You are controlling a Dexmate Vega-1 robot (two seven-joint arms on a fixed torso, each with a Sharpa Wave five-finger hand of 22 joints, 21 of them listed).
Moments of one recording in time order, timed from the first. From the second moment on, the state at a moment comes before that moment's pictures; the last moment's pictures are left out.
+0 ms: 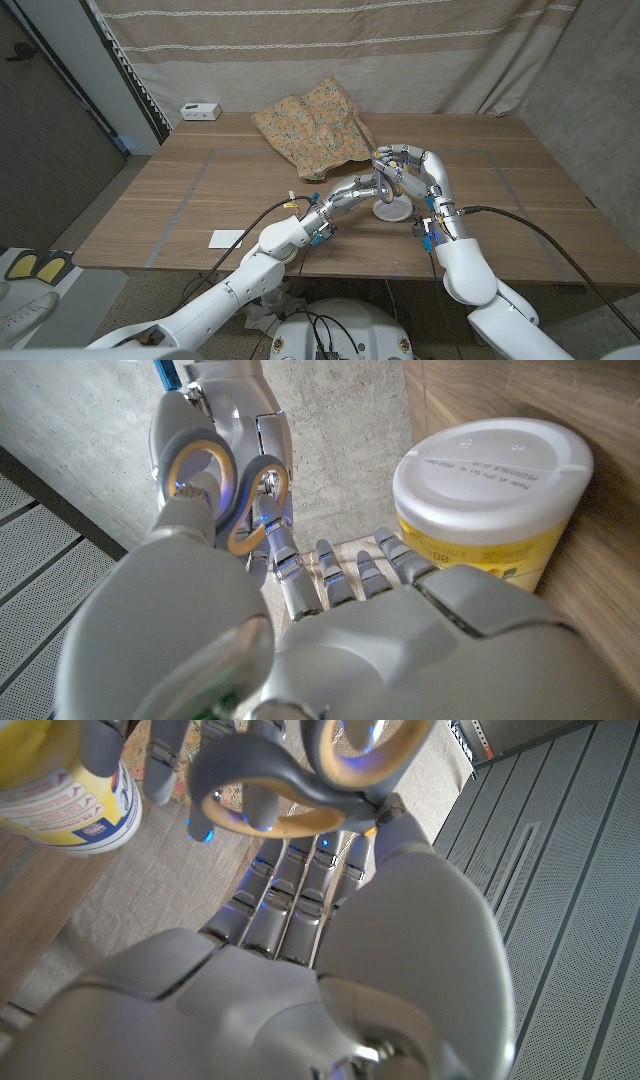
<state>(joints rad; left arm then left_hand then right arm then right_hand) 0.90 0.38 0.70 -1.39 -0.59 -0.54 -0.51 0.77 -0.17 0.35 -0.14 0.40 0.83 -0.17 0.27 0.21 0.22 -0.15 0.23 0.22 0.02 -0.04 0.20 0.18 0.16 -0.04 0.20 0.17 -1.47 -0.53 -0.28 -2.12 -0.06 0.32 -0.44 1.19 0.03 0.18 -0.15 0.22 0.88 -0.07 0.32 0.29 0.95 -0.08 0.59 0.39 0.79 -0.09 0.40 0.41 0.35 -0.04 0.82 0.21</state>
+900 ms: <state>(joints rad) 0.90 0.32 0.70 -1.35 -0.60 -0.56 -0.50 0.77 -0.16 0.31 -0.14 0.44 0.93 -0.13 0.28 0.20 0.28 -0.18 0.24 0.21 0.06 -0.04 0.20 0.18 0.19 -0.04 0.20 0.17 -1.48 -0.51 -0.29 -2.11 -0.05 0.34 -0.47 1.20 0.02 0.18 -0.16 0.22 0.88 -0.08 0.32 0.30 0.95 -0.08 0.60 0.39 0.79 -0.09 0.40 0.42 0.32 -0.04 0.82 0.20</state>
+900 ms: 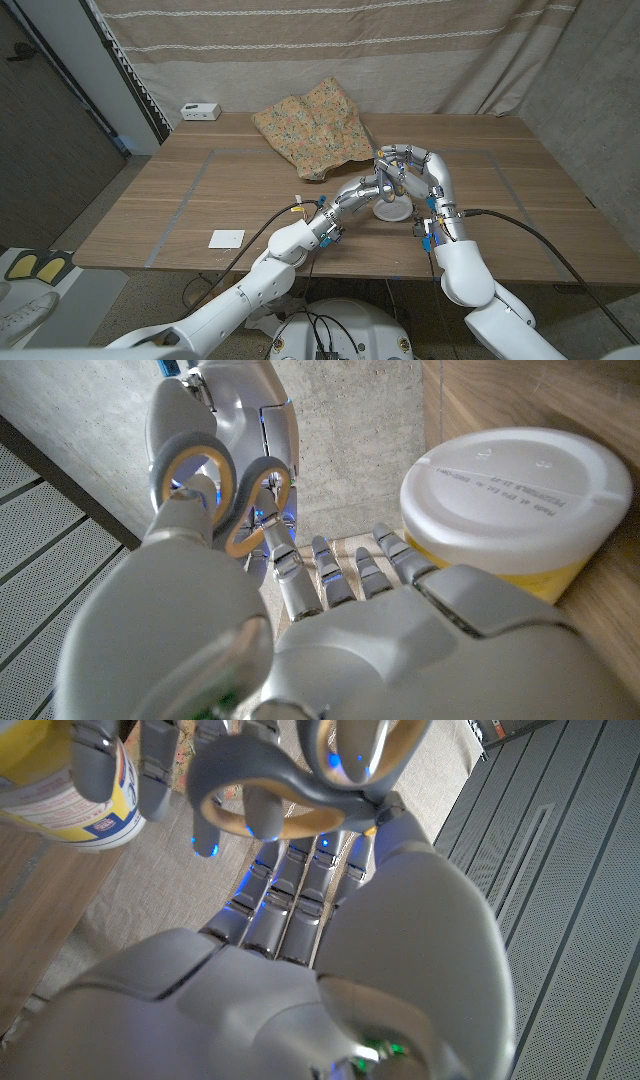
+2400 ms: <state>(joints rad) 0.92 0.24 0.70 -1.29 -0.66 -0.60 -0.51 0.89 -0.08 0.30 -0.15 0.40 1.18 -0.11 0.34 0.22 0.30 -0.20 0.23 0.21 0.11 -0.04 0.20 0.19 0.22 -0.04 0.20 0.18 -1.48 -0.50 -0.28 -2.09 -0.03 0.34 -0.48 1.20 0.02 0.19 -0.15 0.22 0.89 -0.09 0.32 0.29 0.95 -0.08 0.59 0.38 0.79 -0.09 0.40 0.42 0.29 -0.04 0.83 0.20</state>
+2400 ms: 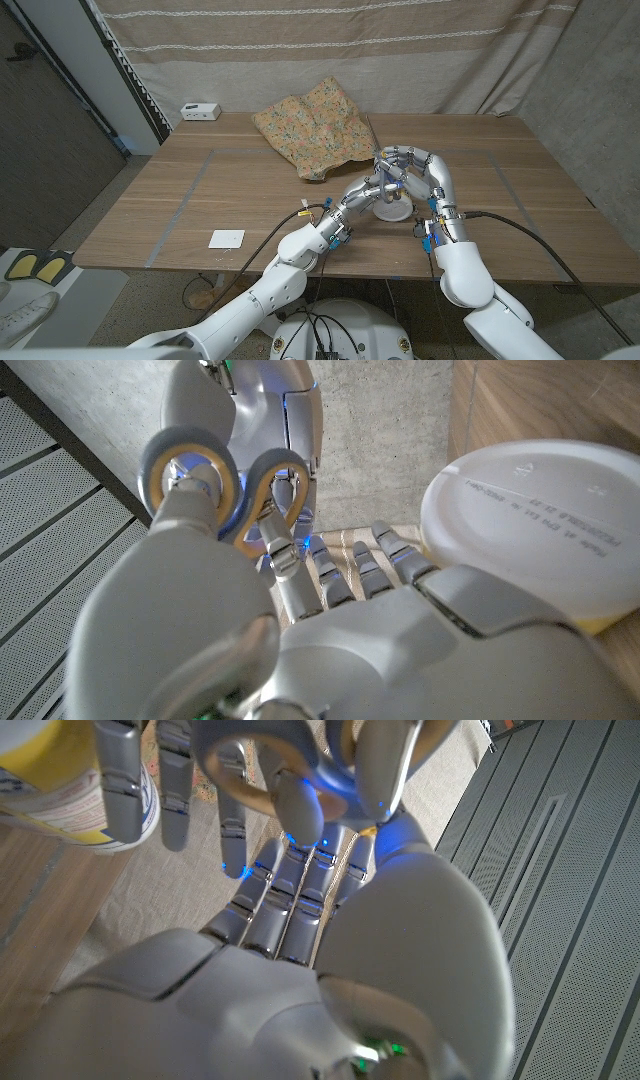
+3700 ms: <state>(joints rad) 0.96 0.22 0.69 -1.31 -0.65 -0.64 -0.46 0.87 0.10 0.34 -0.08 0.26 0.90 -0.05 0.52 0.61 0.27 -0.19 0.23 0.24 0.04 -0.04 0.19 0.19 0.19 -0.04 0.21 0.19 -1.49 -0.51 -0.28 -2.09 -0.02 0.34 -0.47 1.22 0.04 0.19 -0.15 0.22 0.88 -0.09 0.32 0.30 0.95 -0.08 0.57 0.38 0.79 -0.09 0.36 0.42 0.26 -0.03 0.84 0.20</state>
